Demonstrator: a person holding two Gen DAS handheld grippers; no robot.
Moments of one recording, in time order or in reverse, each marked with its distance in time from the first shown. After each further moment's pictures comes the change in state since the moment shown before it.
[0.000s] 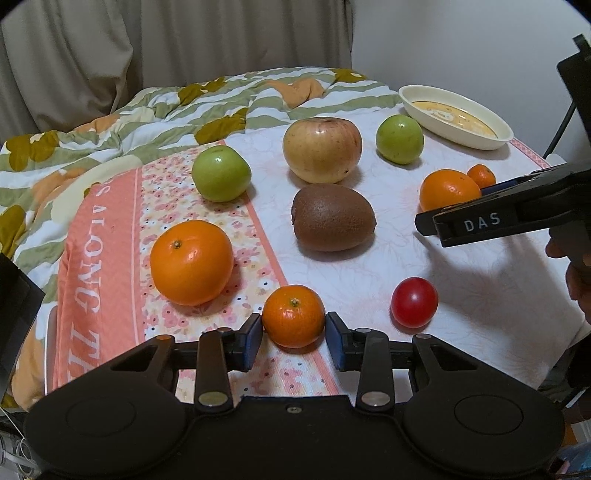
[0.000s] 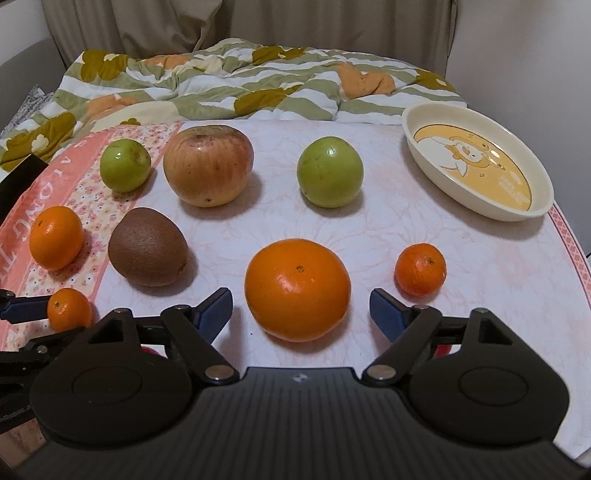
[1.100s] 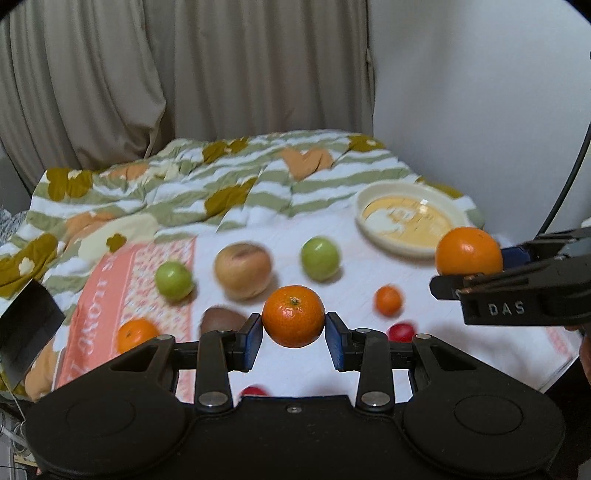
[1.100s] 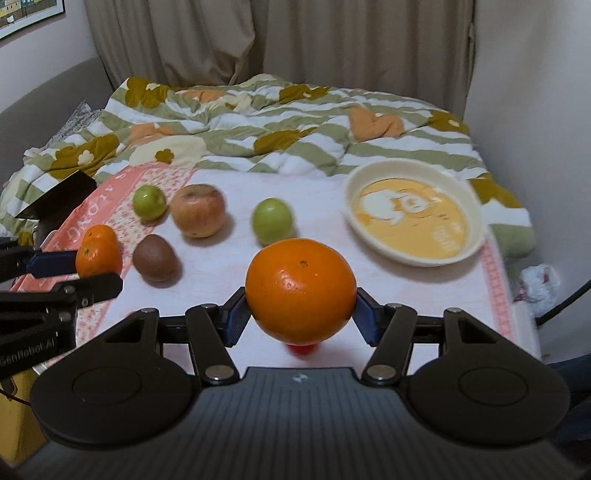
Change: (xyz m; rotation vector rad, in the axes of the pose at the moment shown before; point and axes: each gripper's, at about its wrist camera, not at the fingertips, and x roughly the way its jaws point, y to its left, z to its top) left arm -0.082 -0.135 0.079 -0.113 -0.167 0.122; right arm -0.117 -0.128 0.012 -0.081 -0.106 0.134
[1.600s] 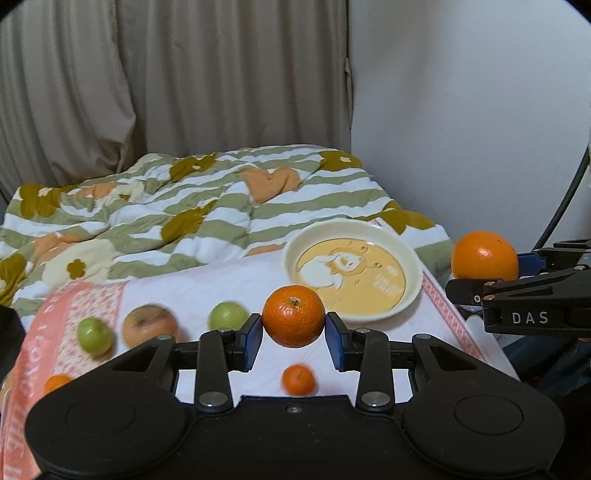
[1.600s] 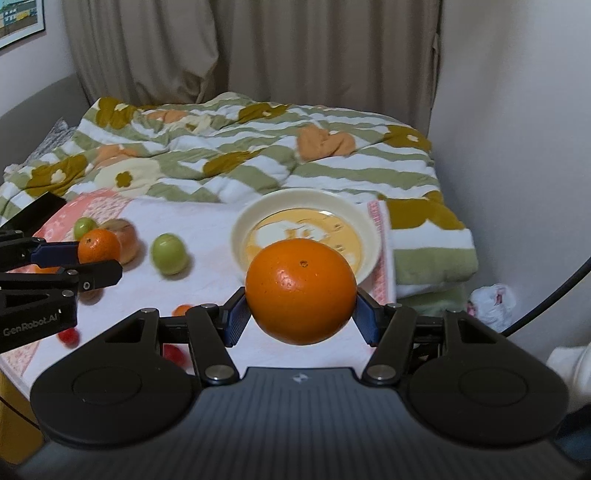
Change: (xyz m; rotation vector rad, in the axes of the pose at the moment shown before) left arm 0.048 -0.089 0.070 -0.009 -0.012 -0.043; right arm -0.015 -0.132 0.032 0.015 -0.031 -0.050
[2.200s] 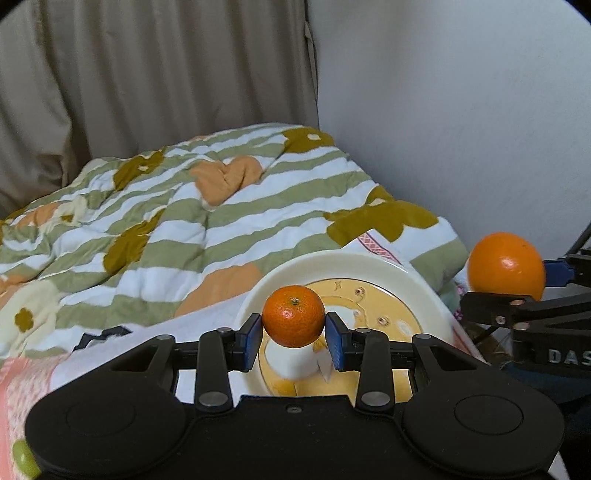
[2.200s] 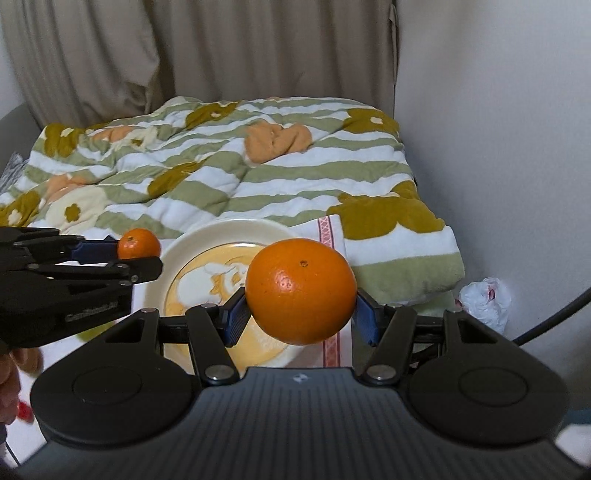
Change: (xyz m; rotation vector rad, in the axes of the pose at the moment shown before) left arm 0.155 -0.025 0.077 0.122 0.094 -0.075; right arm 0.104 -0.062 0.058 0.132 0.053 -0.063
